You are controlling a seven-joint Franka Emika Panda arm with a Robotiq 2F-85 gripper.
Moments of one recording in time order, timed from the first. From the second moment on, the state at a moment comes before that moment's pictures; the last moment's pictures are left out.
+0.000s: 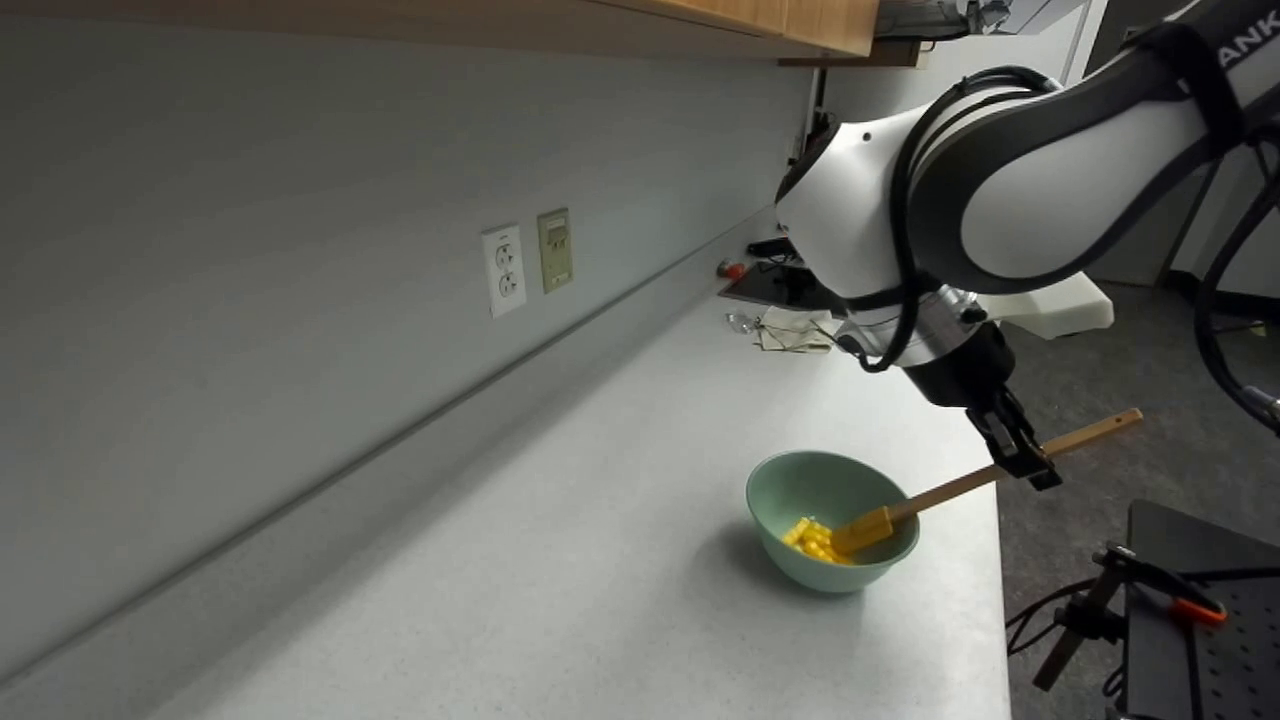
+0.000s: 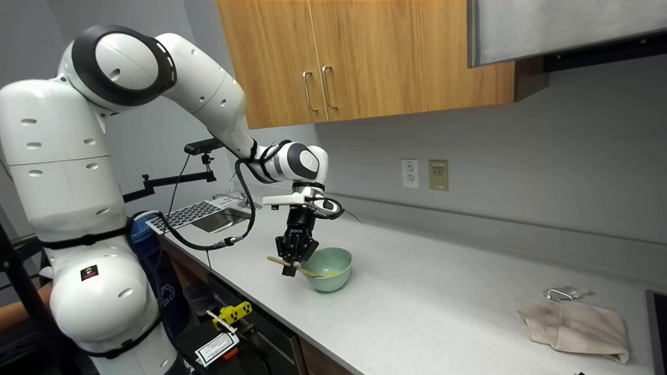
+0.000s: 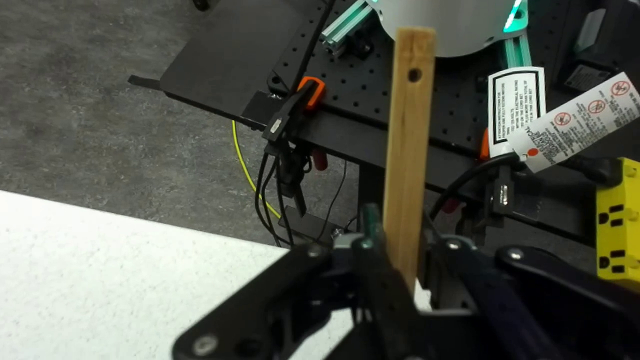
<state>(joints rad) 0.12 0.12 0.13 -2.27 -0.20 1.65 -0.04</state>
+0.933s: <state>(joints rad) 0.10 0.18 0.11 -2.16 -0.11 1.69 -0.08</state>
